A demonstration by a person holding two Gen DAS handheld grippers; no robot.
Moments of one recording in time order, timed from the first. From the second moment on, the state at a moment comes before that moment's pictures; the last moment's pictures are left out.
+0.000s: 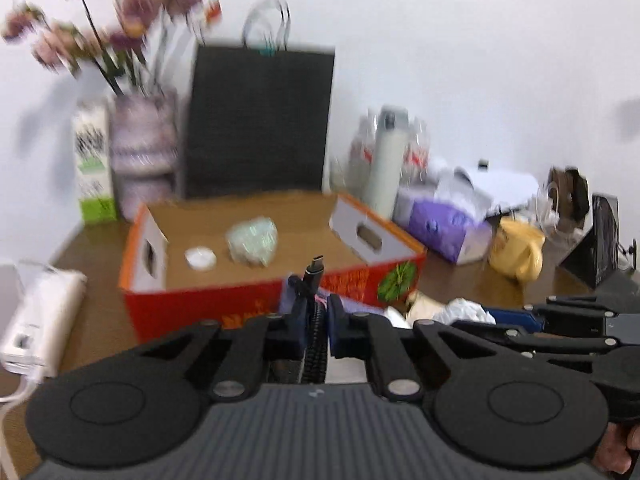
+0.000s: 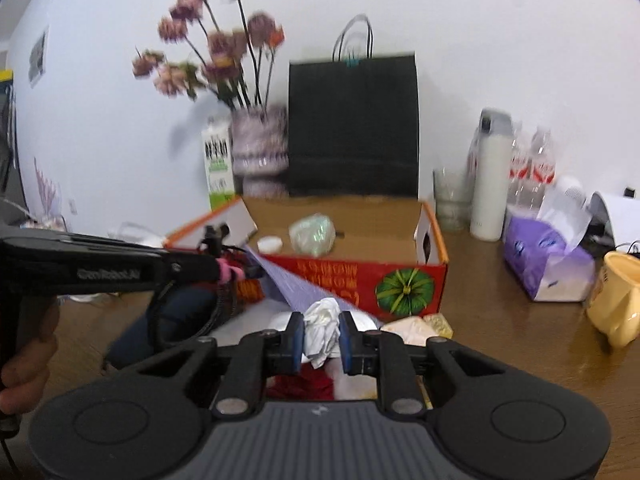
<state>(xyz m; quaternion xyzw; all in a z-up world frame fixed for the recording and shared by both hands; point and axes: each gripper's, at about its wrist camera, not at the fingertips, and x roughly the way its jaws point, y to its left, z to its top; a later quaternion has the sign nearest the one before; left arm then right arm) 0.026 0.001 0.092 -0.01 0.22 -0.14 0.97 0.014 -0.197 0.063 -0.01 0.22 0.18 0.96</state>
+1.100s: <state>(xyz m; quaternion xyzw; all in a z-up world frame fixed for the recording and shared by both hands) -0.118 0.019 0.110 -0.15 0.21 -0.11 0.96 -0.092 -0.215 0.062 -0.03 0.21 0.19 0.96</state>
